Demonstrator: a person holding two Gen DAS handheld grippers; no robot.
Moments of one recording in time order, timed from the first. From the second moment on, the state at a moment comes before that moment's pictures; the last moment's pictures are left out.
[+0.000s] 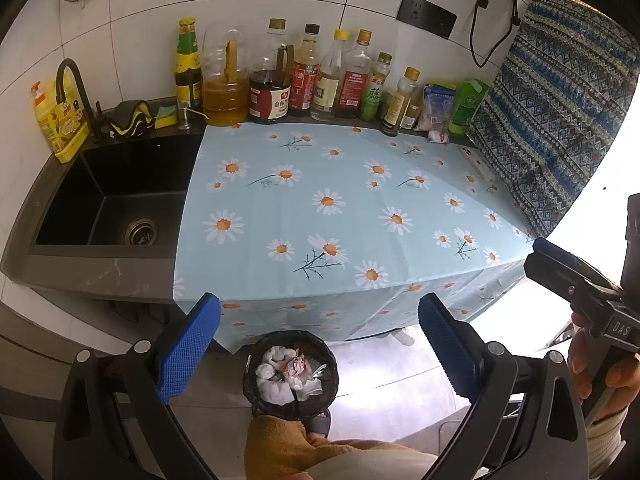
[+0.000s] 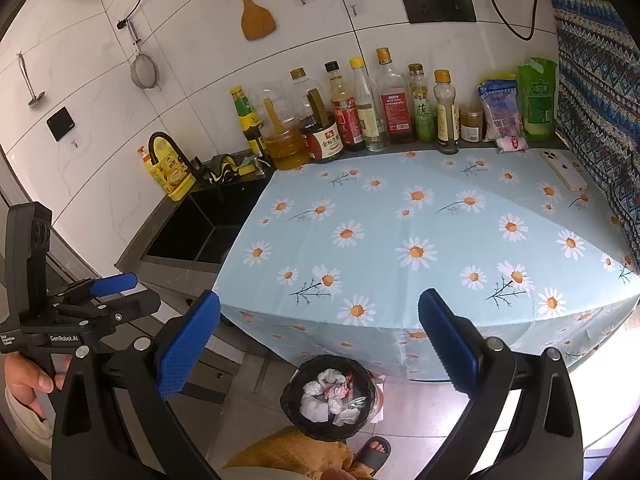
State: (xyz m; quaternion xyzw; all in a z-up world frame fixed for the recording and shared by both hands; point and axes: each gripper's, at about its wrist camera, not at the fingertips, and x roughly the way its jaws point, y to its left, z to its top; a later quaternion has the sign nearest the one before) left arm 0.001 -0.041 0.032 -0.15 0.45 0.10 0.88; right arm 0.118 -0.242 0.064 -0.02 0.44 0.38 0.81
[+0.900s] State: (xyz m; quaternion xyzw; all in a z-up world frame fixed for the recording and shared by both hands) left arm -0.004 -0.037 0.041 -0.16 0.44 0.10 0.88; right arm 0.117 -0.239 0.064 -0.02 0.44 0.37 0.82
